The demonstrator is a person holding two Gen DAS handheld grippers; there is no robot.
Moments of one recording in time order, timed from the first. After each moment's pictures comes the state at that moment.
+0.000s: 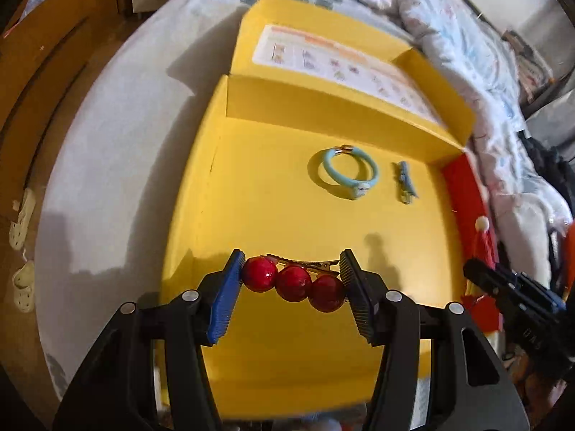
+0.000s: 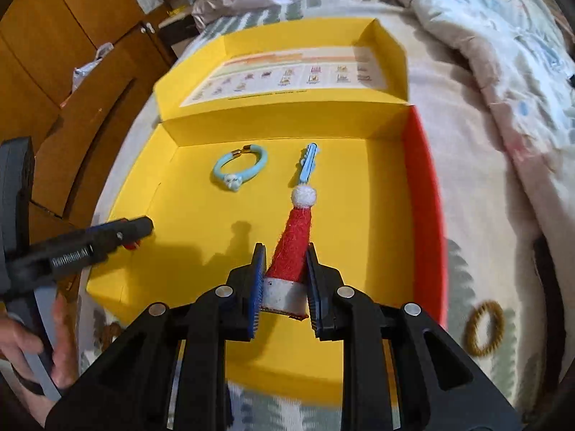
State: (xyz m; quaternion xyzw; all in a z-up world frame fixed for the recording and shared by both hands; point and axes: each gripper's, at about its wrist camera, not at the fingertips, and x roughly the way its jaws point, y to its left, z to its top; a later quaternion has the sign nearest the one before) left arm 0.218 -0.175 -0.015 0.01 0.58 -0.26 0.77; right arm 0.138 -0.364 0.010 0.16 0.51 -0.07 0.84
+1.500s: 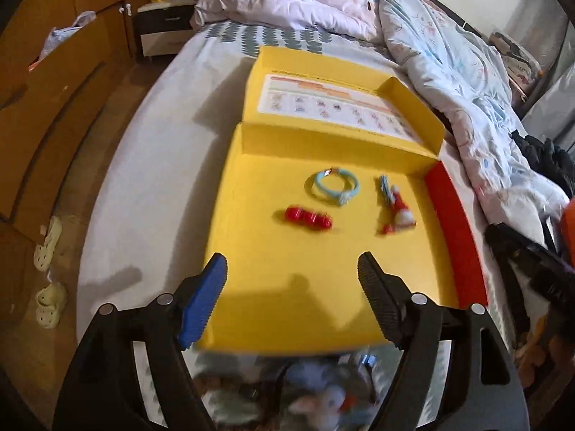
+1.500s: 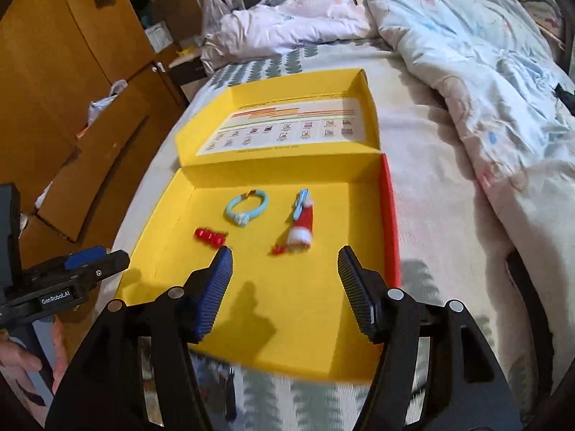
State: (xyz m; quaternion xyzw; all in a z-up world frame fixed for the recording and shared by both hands) left arm 0.161 -0.140 0.050 0.04 0.50 -0.25 0.82; right arm 0.078 -0.370 0.072 0.16 0.42 -0.07 0.89
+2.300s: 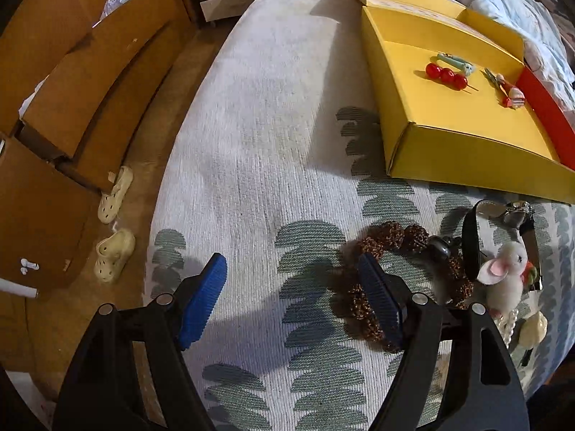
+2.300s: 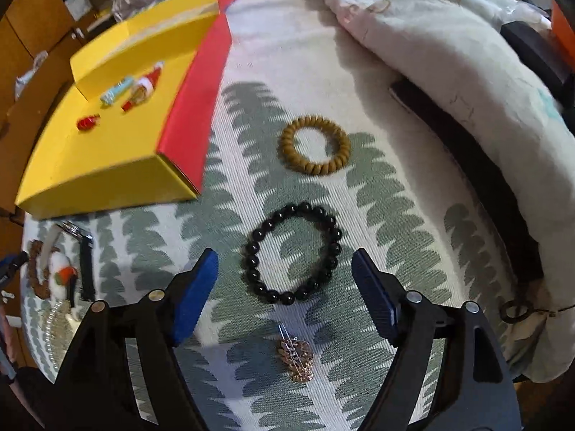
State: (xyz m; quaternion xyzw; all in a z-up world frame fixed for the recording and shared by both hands) left arm 0.116 -0.040 -0.042 0.14 0.54 -0.13 0.82; right arm -0.059 -0.428 -0.029 0.16 0.54 -0.21 0.80
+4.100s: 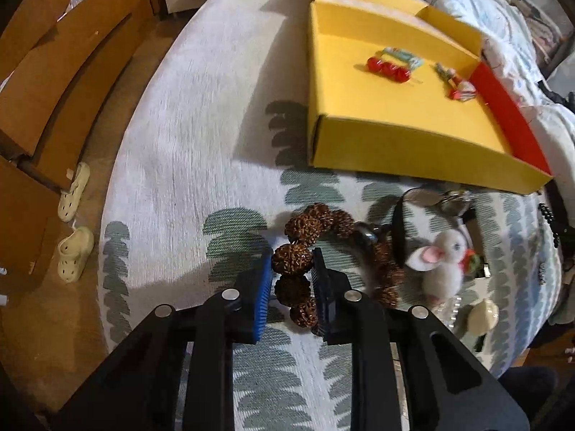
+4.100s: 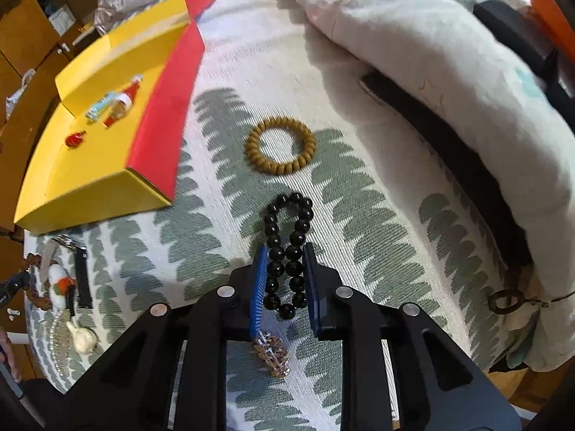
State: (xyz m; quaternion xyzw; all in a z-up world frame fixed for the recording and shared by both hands) left arm 0.094 -0.058 -0.028 0.09 0.56 -0.21 0.79; right arm -0.071 -0.447 -0.021 0.19 0.52 -0.22 0.80
